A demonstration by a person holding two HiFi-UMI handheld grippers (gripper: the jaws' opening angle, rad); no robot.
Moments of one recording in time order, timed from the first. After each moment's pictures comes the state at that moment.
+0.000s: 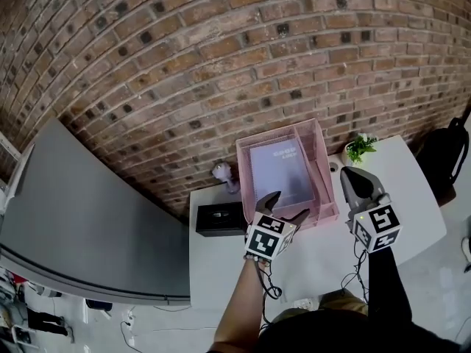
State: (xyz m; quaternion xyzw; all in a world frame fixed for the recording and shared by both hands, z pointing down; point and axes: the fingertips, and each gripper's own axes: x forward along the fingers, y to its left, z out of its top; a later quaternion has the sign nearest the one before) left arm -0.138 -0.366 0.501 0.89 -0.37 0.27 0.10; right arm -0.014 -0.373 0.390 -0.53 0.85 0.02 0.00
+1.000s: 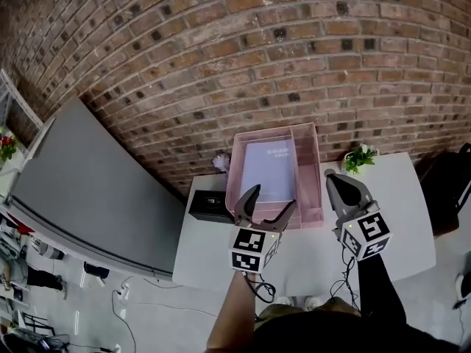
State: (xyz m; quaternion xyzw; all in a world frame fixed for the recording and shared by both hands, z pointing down) left arm -0.105 -0.342 0.416 0.83 -0.53 0.14 0.02; right arm 0.018 -0.363 0.382 -0.42 0.91 0.00 0.05
